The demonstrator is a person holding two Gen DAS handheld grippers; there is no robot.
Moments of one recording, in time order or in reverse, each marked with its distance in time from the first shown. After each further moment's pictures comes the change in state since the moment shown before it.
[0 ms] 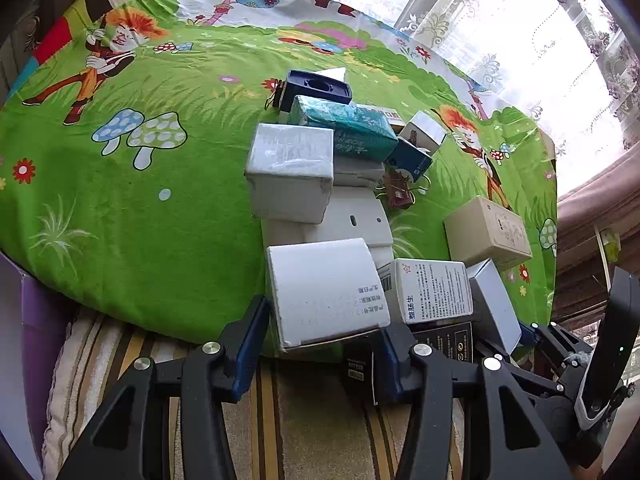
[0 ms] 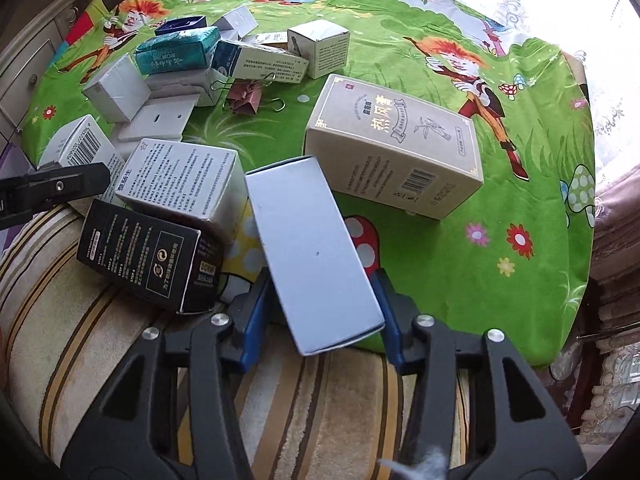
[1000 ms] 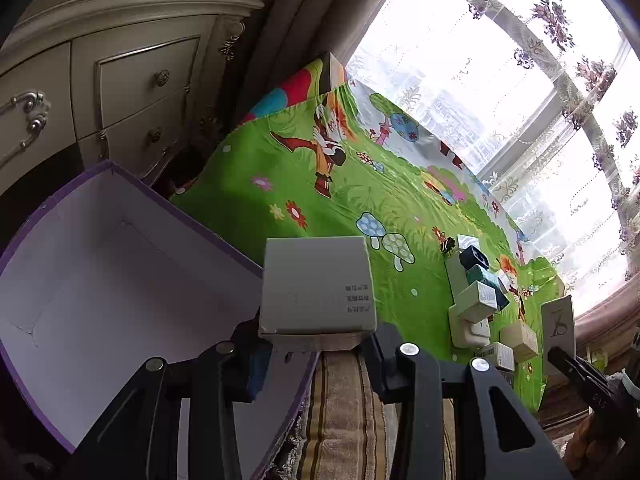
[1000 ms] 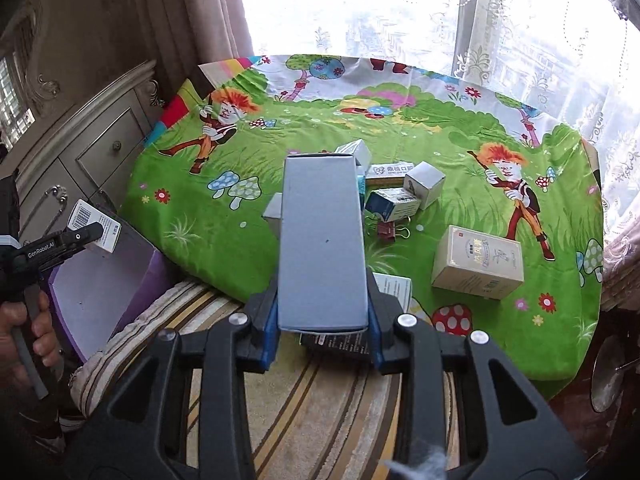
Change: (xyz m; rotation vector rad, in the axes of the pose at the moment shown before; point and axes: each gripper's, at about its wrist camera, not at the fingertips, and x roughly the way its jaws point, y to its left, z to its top) left arm -0.151 0.225 -0.039 -0.332 -0.331 0.051; right arm -0.114 0.122 0.045 -0.056 -0.238 0.202
